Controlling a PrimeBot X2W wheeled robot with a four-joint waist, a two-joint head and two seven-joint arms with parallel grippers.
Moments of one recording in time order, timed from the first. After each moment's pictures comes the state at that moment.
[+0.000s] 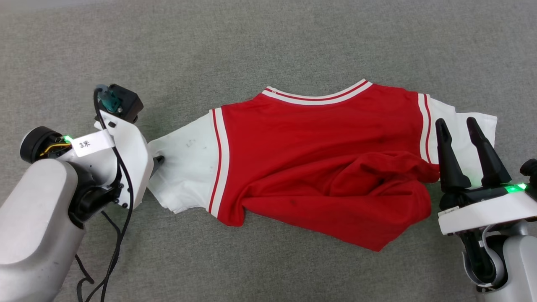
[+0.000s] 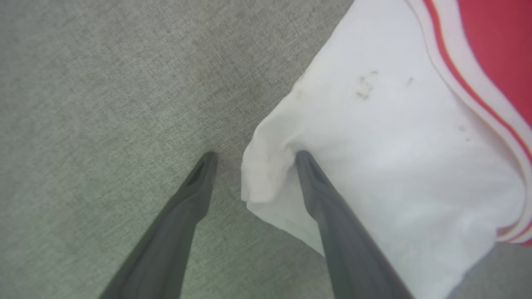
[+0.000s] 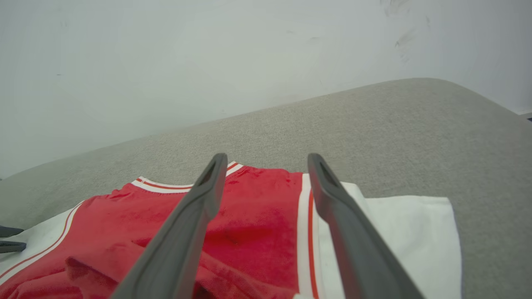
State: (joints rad) left arm -0.62 0.58 -0.42 0.17 -0.57 -0.13 0.92; right arm -0.23 -0.16 0.01 0.04 0.45 0.13 -0.14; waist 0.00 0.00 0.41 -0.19
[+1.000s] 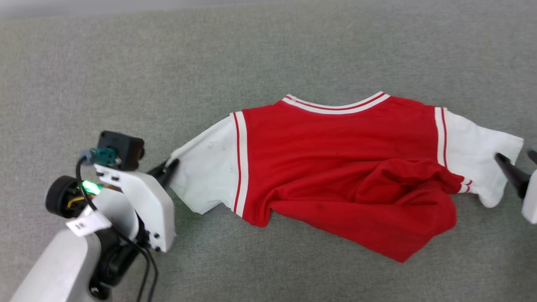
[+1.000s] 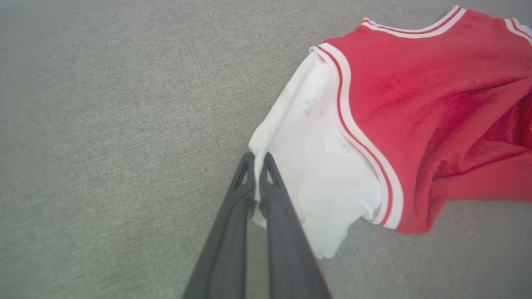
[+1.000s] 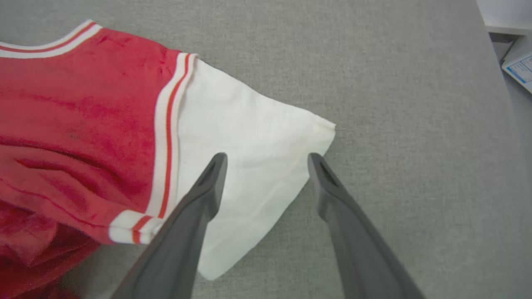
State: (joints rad) left arm -0.33 0.52 -0.34 -0.15 -0.58 0.06 0.56; right arm -0.31 -0.46 -0.08 0.09 0.47 0.13 0.61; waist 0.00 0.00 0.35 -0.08
